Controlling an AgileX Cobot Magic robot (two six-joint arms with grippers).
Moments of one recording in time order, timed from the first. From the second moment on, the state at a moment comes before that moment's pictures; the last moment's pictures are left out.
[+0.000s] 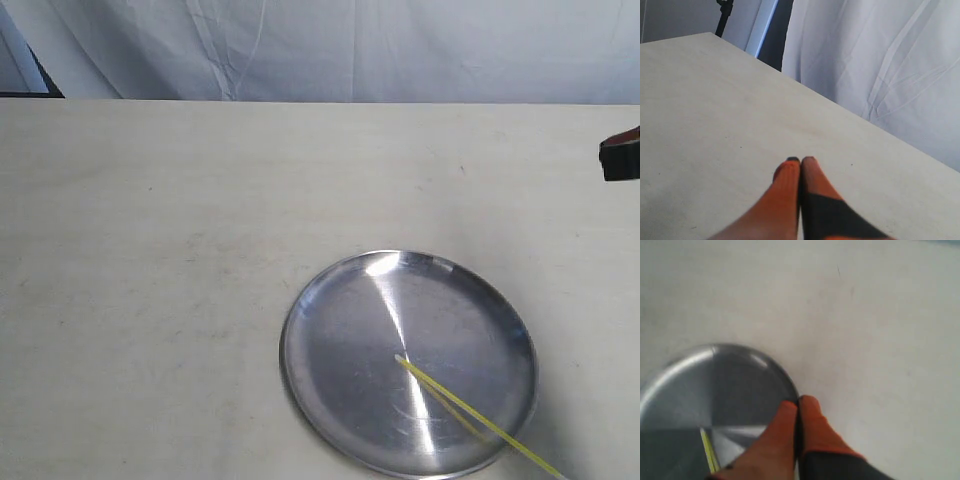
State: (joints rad) left arm 0.11 0.10 0.00 0.35 0.18 -0.81; right arm -0.10 1.04 -0.84 0.42 0.76 -0.50
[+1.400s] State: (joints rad) left arm 0.11 0.10 0.00 0.35 0.18 -0.81; right arm 0.56 1.56 -0.67 -0.01 0.82 0.05
